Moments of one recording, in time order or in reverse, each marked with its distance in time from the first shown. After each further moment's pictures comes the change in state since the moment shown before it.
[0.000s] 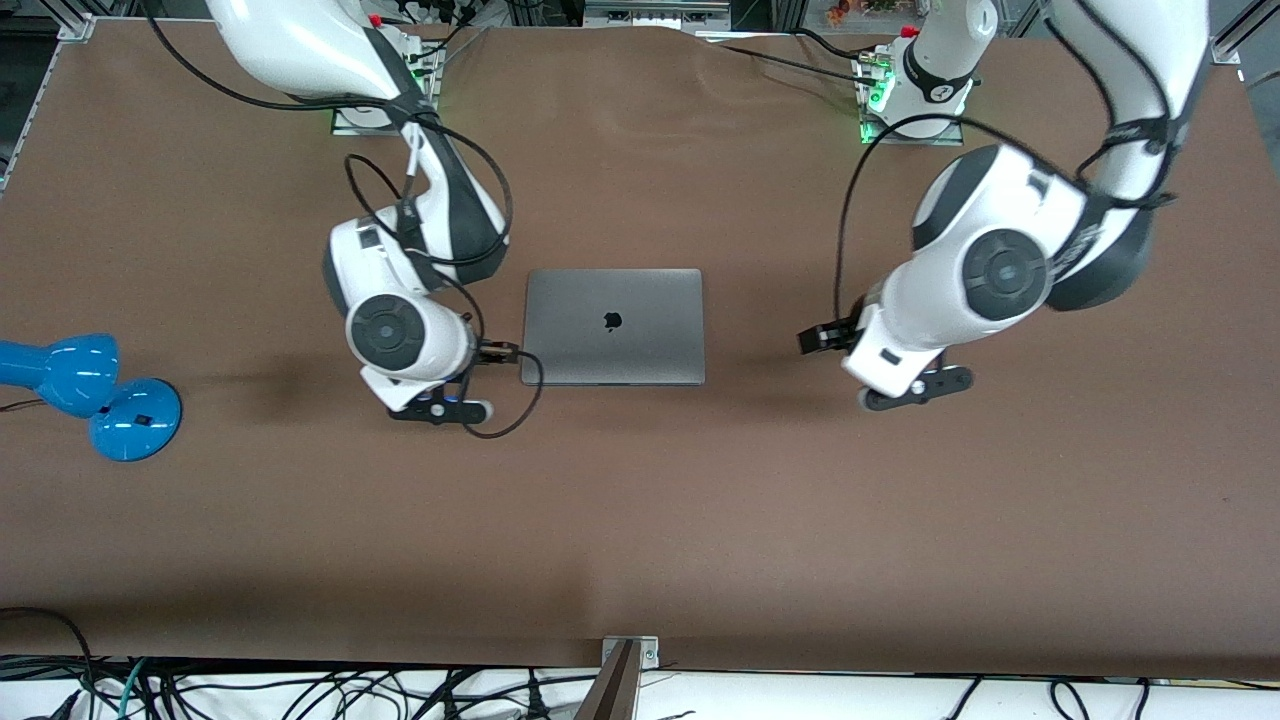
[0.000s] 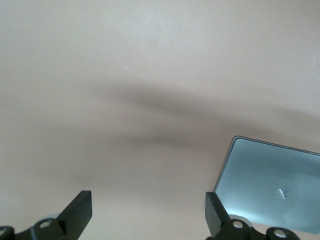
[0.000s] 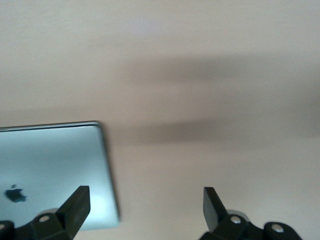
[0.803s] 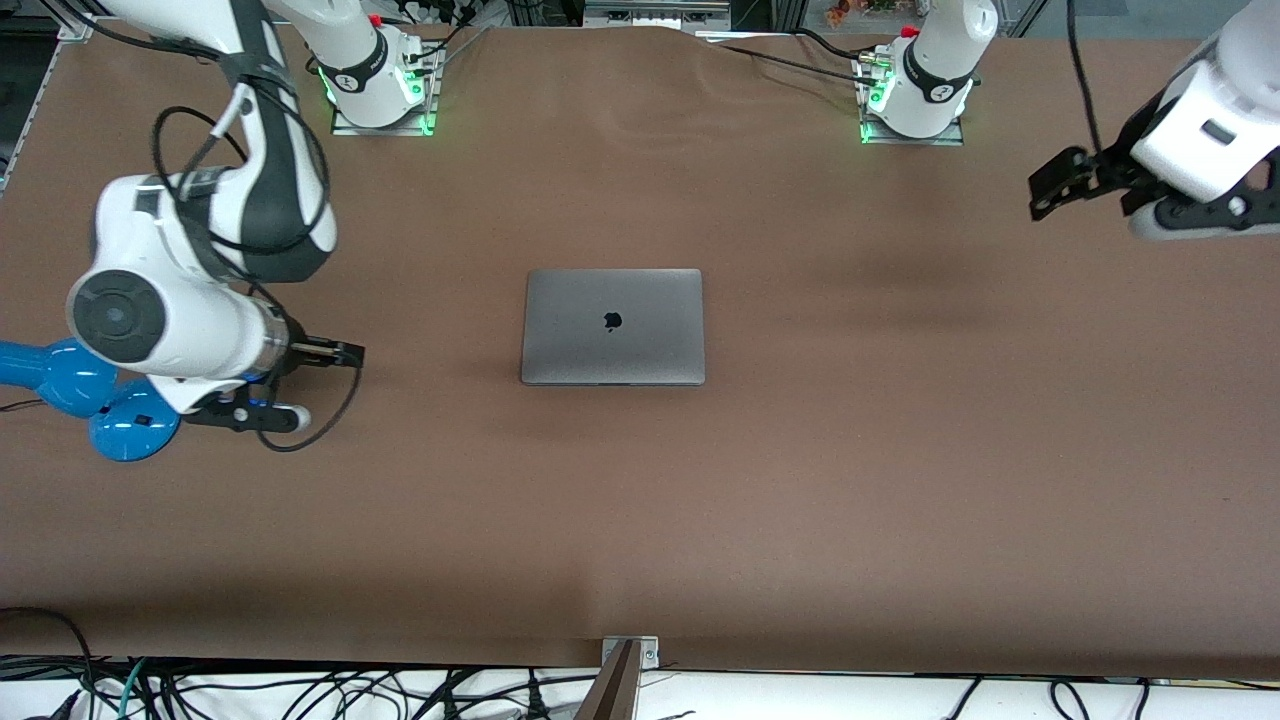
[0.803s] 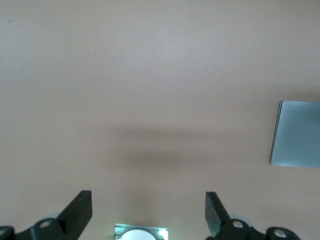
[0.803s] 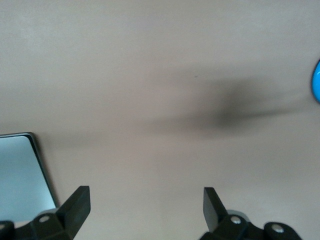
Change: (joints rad) left arm -0.103 -0.454 0.403 -0.036 -0.074 -0.316 0.463; right arm -0.064 -0.142 -0.217 0.000 0.000 -0.110 -0.249
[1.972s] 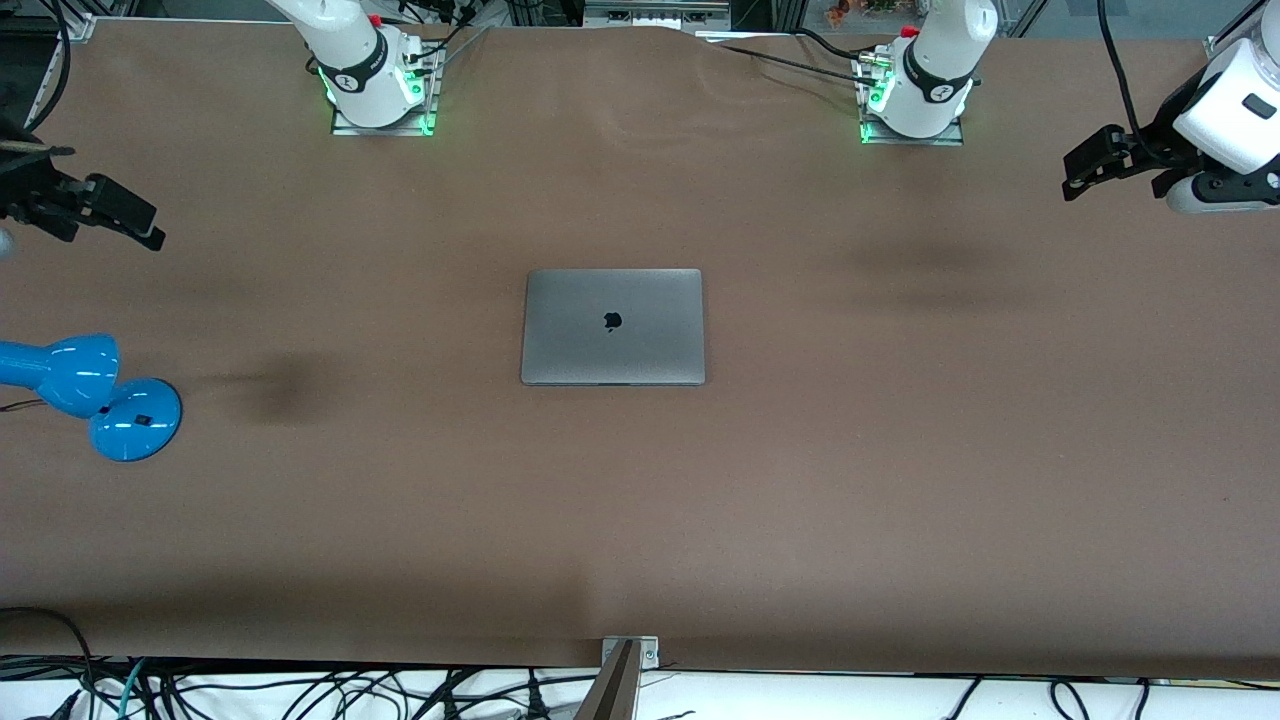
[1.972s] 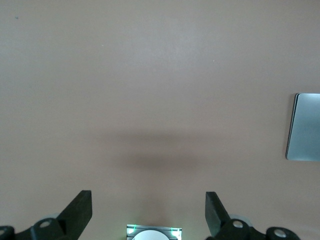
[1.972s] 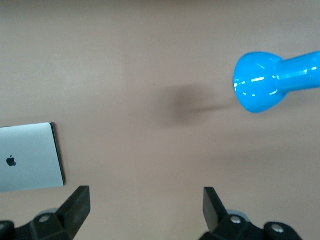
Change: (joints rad) left arm 0.046 -0.083 0.031 -0.125 -0.004 0.065 0.101; right arm -0.411 -0.475 0.326 -0.138 -0.116 -0.080 -0.041
